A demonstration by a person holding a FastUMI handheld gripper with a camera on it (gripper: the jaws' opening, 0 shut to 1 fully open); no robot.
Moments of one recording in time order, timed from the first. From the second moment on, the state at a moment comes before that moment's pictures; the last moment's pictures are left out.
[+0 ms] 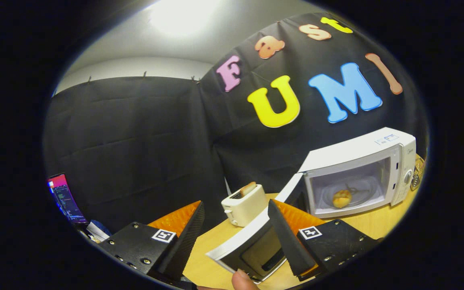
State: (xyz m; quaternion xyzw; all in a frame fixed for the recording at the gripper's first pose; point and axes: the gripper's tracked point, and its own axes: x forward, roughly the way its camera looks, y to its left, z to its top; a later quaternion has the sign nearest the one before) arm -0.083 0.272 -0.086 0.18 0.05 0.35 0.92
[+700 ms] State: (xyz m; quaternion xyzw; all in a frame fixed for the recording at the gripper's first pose) arm -0.141 0.378 -0.142 0.02 -0.01 0.40 0.91
